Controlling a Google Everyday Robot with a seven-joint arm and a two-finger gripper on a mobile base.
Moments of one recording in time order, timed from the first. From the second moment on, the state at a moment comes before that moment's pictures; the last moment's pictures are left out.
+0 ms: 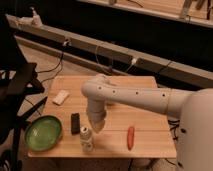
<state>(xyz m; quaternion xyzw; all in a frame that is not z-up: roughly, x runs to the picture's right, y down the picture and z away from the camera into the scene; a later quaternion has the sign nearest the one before) -0.018 0.202 0.733 -0.42 -0.20 -0.33 0.82</state>
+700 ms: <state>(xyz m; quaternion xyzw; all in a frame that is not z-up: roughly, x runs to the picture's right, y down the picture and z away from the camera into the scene) 0.030 0.228 0.704 -0.44 -0.24 -0.30 0.81</state>
